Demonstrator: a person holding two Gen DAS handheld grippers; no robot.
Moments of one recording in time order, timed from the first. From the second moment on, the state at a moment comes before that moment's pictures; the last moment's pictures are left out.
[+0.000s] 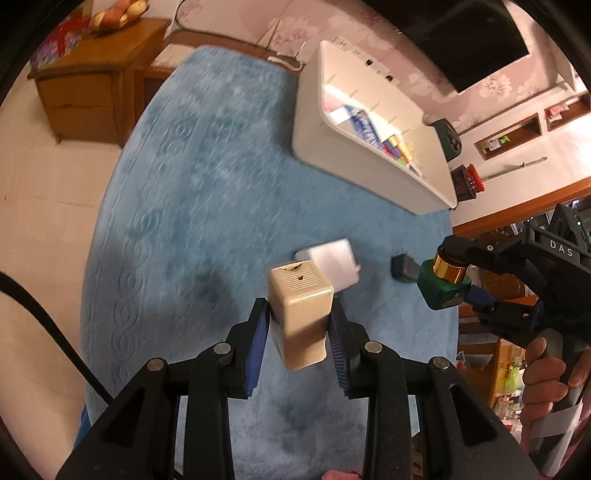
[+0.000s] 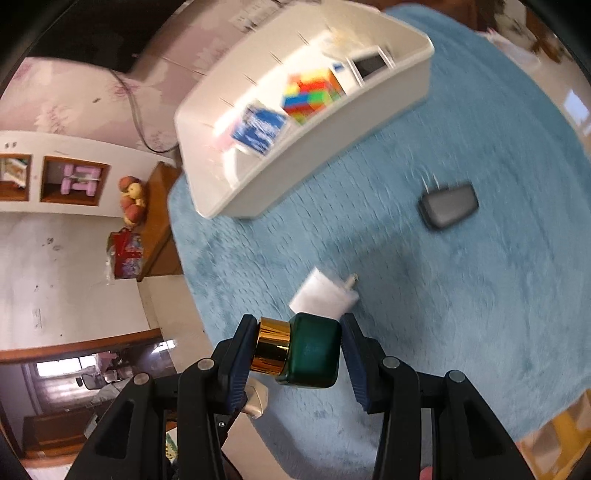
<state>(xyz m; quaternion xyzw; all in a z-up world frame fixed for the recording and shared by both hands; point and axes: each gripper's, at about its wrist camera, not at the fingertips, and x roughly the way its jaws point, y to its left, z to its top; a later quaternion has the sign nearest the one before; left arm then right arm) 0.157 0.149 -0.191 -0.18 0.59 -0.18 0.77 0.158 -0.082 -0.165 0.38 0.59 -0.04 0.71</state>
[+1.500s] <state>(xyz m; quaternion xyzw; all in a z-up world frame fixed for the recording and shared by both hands) 0.317 -0.001 -0.147 -0.15 0.47 -0.20 0.85 0.256 -0.211 -0.156 0.16 0.39 0.01 0.91</state>
